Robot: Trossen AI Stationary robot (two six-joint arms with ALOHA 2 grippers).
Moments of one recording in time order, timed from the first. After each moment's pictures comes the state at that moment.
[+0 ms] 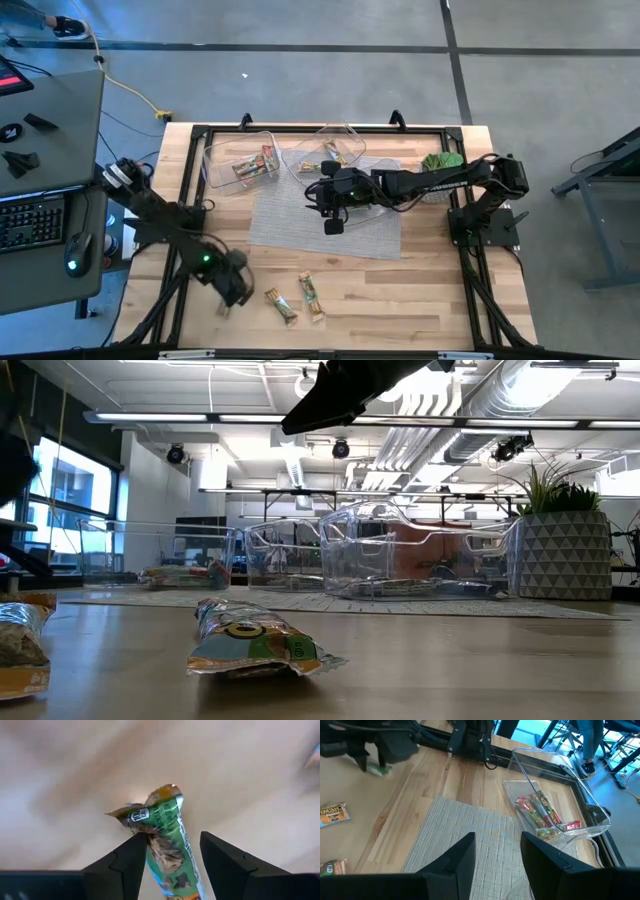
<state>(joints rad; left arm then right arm) -0.77 1.49 0.71 -0.56 0.08 -1.76 0.01 1.68 1.28 -0.09 0.10 -0.24</state>
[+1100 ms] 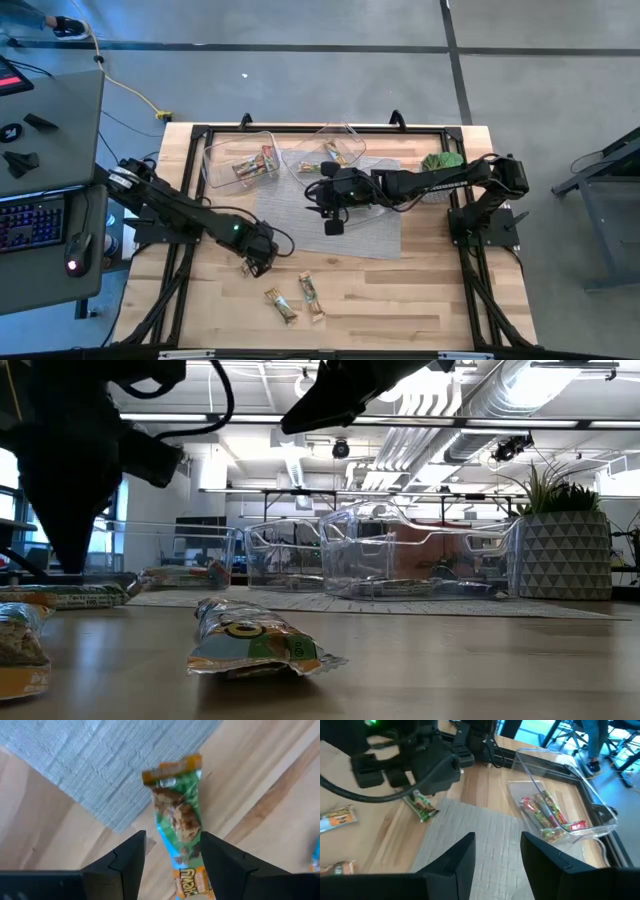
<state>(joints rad) -0.39 1.51 0.88 -0.83 -0.07 -1.00 0.01 1.68 1.28 -0.09 0.07 -0.22</state>
